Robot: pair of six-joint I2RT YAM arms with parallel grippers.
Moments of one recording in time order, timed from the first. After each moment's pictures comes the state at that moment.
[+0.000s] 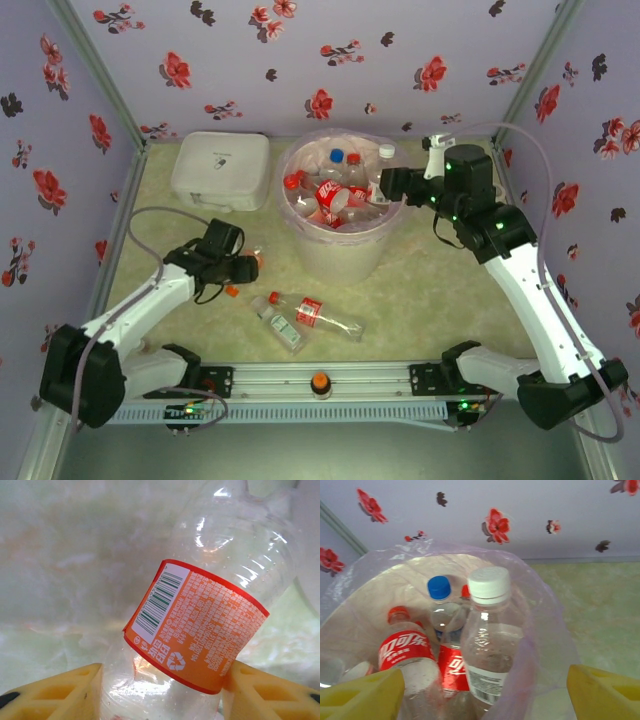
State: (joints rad) left arm -0.49 1.13 0.76 -0.68 -0.06 -0.47; right arm 0.42 1.12 1.37 -0.69 -0.08 0.31
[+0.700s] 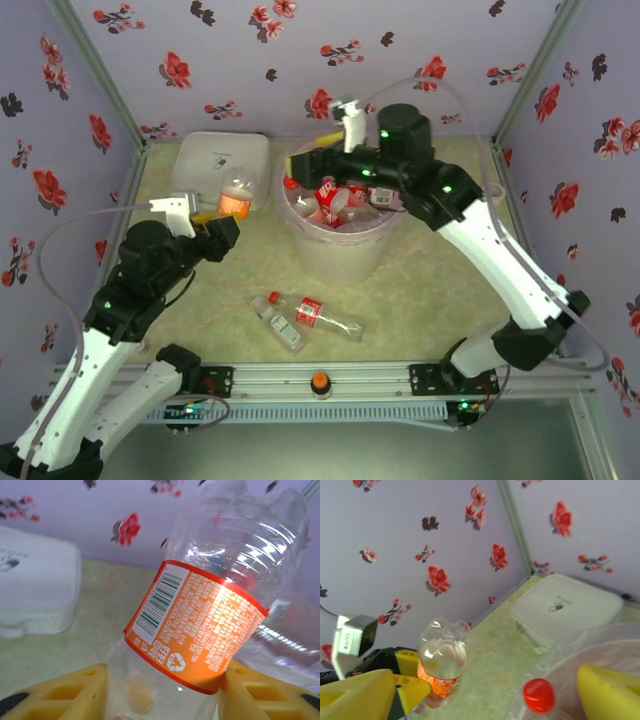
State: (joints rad) left arm -0.50 0.65 0.93 -0.50 0.03 -0.47; right arm 0.78 1.49 1.83 -0.58 -0.33 0.31
